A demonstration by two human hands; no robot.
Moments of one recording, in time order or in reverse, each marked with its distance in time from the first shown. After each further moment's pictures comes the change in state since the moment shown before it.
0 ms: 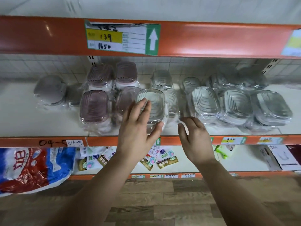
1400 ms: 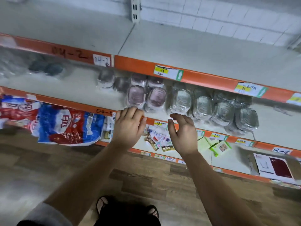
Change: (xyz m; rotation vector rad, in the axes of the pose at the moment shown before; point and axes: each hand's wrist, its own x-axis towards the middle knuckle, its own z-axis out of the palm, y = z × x) left_hand -0.094 0.039 -0.184 0.253 0.058 -0.099; right_hand -0.083 -0.154 -0.117 0.119 -0.037 -0.152
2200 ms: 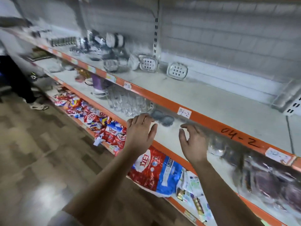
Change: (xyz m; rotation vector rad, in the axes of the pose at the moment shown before) left_hand -0.028 -0.437 -0.271 0.138 0.181 -0.404; right_hand 0.099 -0.439 0.279 0.204 -0.105 -0.390
